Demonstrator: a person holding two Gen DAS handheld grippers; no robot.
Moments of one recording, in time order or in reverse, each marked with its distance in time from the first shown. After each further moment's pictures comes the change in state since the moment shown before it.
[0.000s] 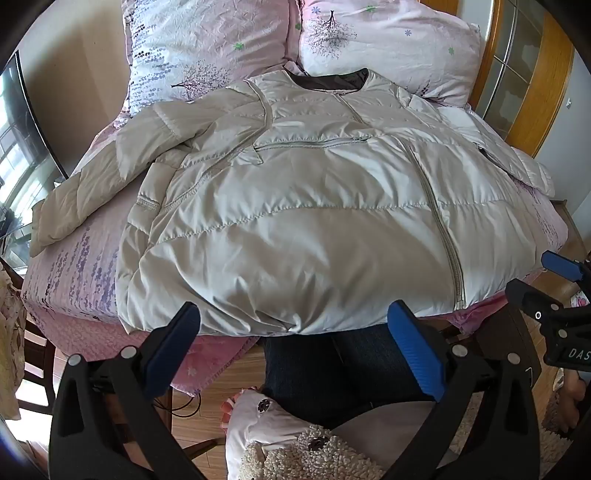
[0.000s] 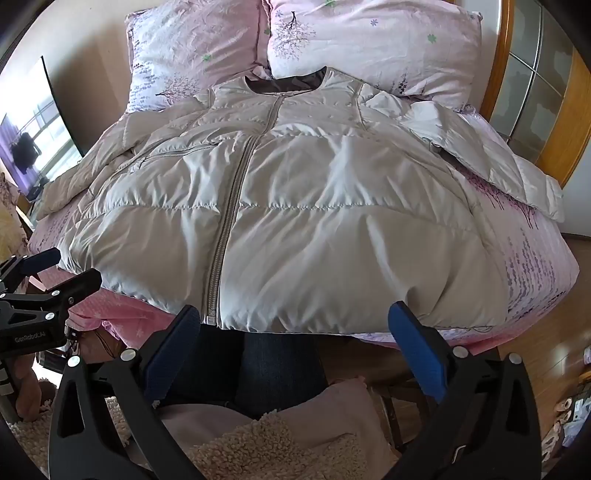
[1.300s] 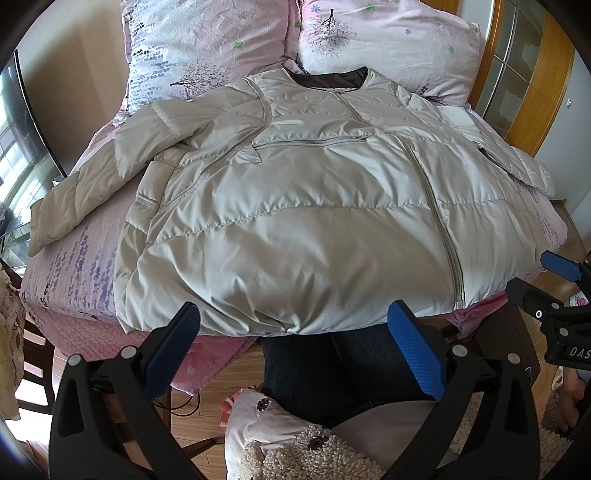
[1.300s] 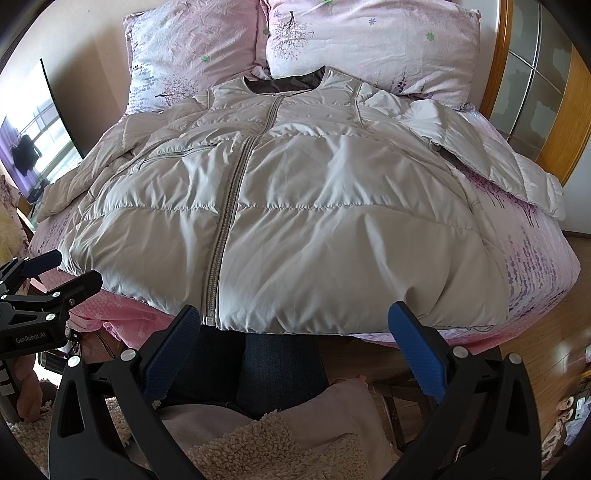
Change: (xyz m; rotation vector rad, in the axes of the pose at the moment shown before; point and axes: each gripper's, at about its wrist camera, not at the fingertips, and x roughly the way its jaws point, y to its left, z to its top) left arm 0.000 0.000 0.000 0.000 0.003 0.000; right arm 0.001 -0.002 -0.001 0.002 0.001 0.006
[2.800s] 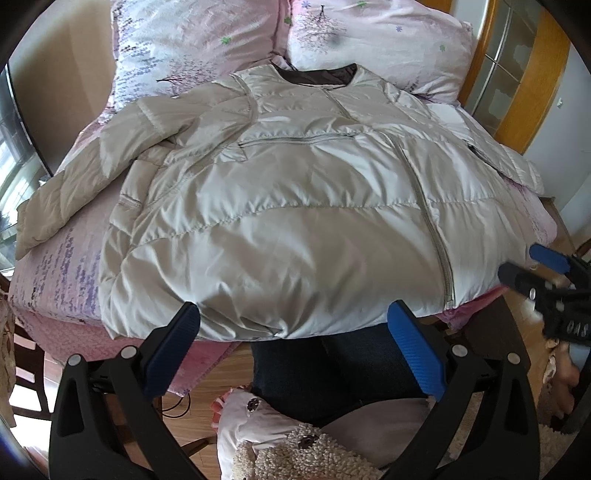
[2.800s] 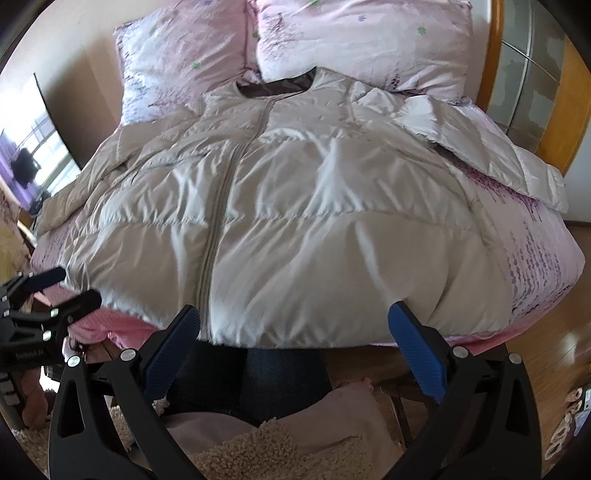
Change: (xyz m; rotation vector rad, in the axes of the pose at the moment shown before) left arm 0.006 -0.003 0.003 0.010 0.019 -0.065; right arm 0.004 -0.014 0.007 0.056 -0.015 0.014
